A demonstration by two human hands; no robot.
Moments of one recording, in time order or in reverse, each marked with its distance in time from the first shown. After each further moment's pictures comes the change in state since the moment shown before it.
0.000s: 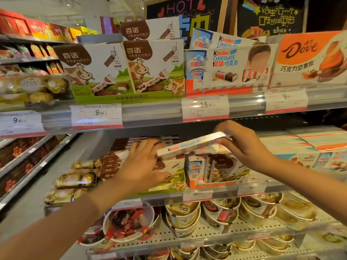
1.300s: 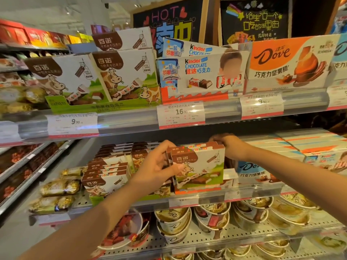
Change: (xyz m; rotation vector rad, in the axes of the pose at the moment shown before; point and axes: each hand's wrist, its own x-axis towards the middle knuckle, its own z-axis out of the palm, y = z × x) left_hand 0.017 0.072 -0.010 -1.243 0.021 -0.011; right_hand 0.001 0.078 -0.002 0.006 -0.425 0.549
